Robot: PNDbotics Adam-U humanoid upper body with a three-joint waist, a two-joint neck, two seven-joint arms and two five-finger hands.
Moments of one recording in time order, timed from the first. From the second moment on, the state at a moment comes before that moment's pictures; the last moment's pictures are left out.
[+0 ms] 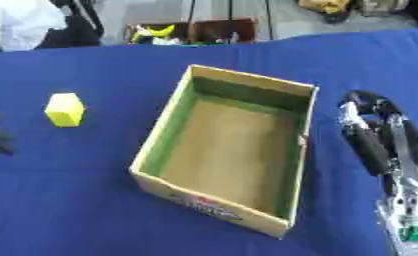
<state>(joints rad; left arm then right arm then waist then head) -0.20 0.09 0.21 -1.94 -0.13 -0.03 0.02 -0.36 -0.25 0.01 -1.86 0.24 0.32 -0.21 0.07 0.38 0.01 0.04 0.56</state>
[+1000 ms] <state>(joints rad) -0.24 0.30 0.25 -1.98 -0.28 -0.13 0.05 -0.35 -0.25 0.01 -1.87 0.24 0.33 -0.22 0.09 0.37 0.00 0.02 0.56</state>
